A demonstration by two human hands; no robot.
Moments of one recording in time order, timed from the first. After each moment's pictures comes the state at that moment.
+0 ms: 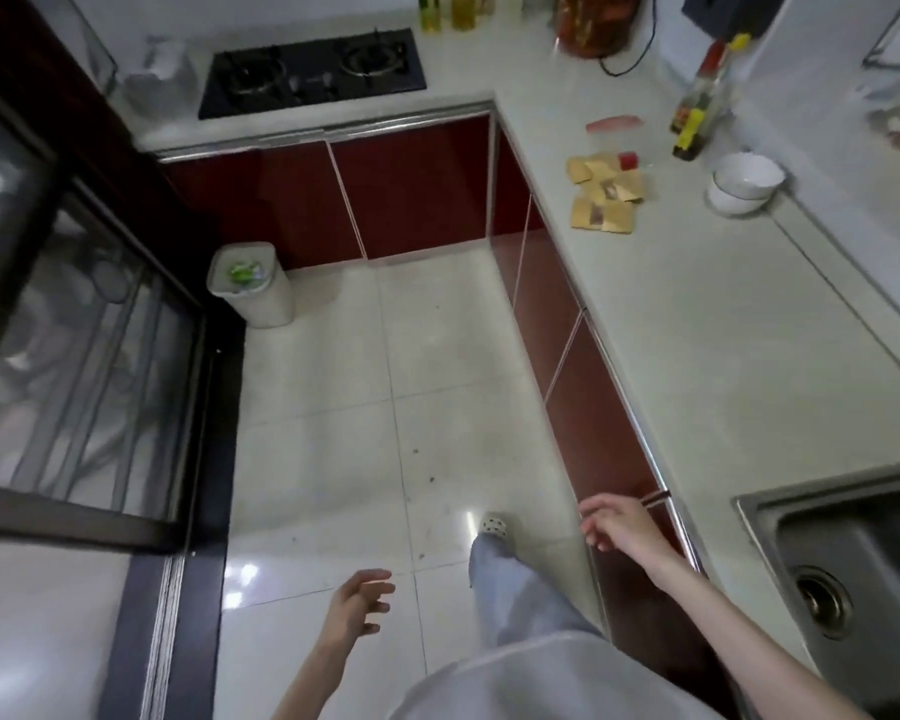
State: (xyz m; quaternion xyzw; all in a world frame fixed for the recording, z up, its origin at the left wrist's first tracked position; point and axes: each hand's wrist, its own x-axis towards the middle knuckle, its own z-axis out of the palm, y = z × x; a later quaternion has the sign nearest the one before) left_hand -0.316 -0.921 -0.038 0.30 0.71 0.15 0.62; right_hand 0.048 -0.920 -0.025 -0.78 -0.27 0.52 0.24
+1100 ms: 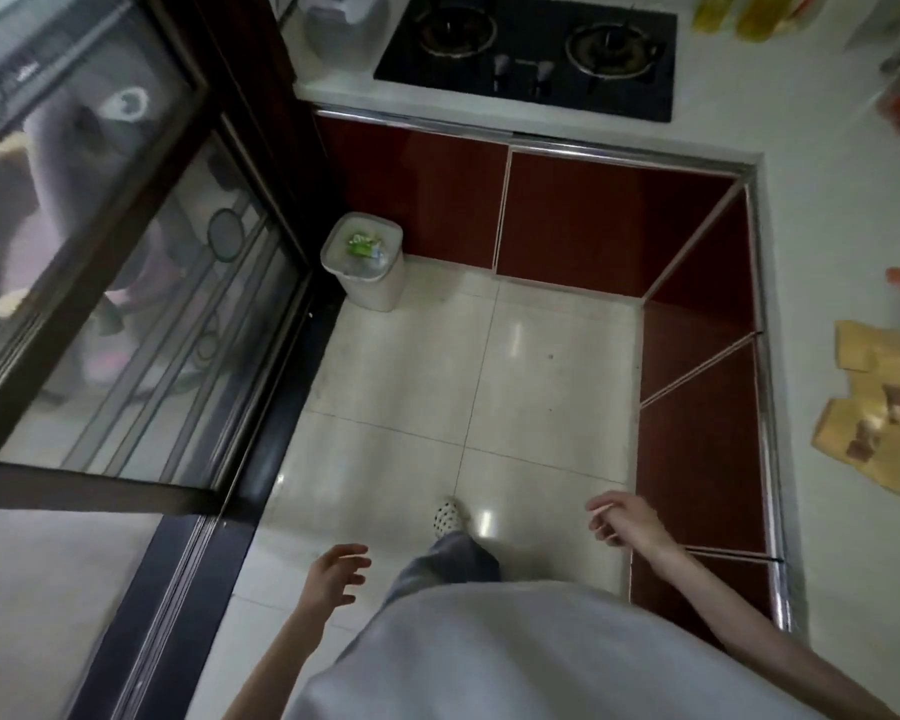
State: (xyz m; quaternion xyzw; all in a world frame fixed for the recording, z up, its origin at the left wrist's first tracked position) left_hand -0.408 -0.582 -0.066 0.14 0.77 0.21 0.59; right_hand -0.031 -0.445 -0.059 -0.75 -0.37 0.54 0.05
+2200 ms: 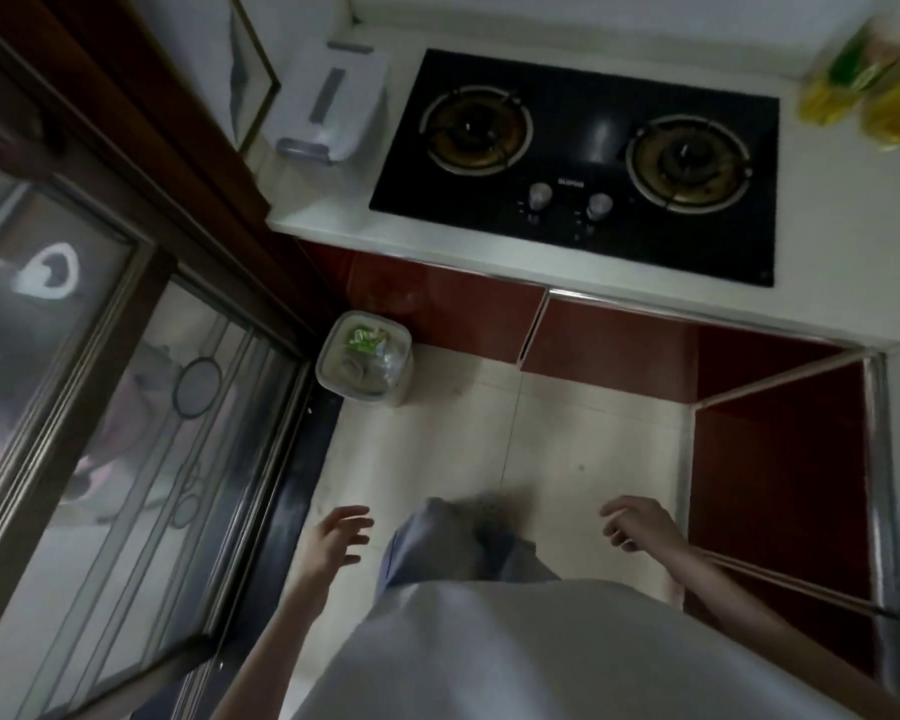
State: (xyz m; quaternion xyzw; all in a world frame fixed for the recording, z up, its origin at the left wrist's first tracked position) left_hand -0.518 -0.084 -0.059 0.16 0.76 0.28 0.56; right_hand -0.116 0.028 -0.069 -0.75 -0.36 0.55 -0.03
